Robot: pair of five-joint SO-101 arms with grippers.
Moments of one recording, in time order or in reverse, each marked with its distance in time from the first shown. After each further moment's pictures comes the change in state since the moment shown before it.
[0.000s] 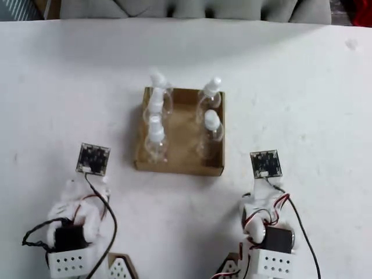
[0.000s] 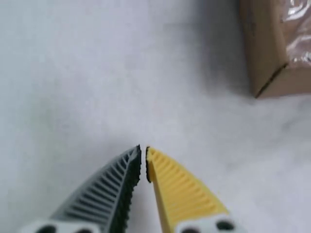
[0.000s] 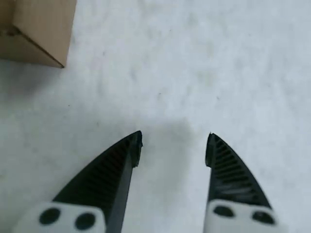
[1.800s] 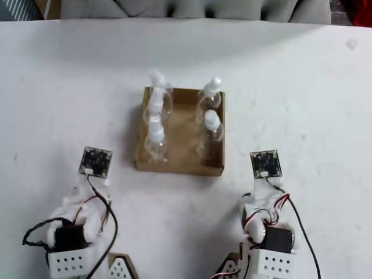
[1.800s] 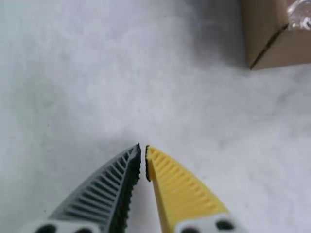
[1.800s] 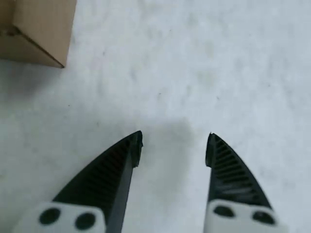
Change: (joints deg) left arm 0.2 -0.1 0.0 4.6 0.0; right arm 0.0 0.0 0.0 0.0 0.0
